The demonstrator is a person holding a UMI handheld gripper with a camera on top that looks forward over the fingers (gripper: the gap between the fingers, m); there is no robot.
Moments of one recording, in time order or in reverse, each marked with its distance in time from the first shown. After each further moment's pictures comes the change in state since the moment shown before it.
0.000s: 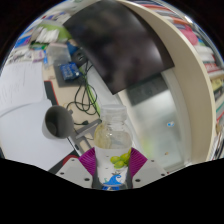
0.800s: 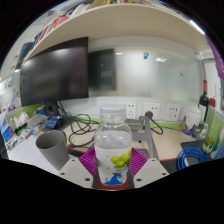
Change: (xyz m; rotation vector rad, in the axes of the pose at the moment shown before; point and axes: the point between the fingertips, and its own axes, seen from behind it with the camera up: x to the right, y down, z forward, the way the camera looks) arm -0.072 0.050 0.061 0.259 -0.191 1.043
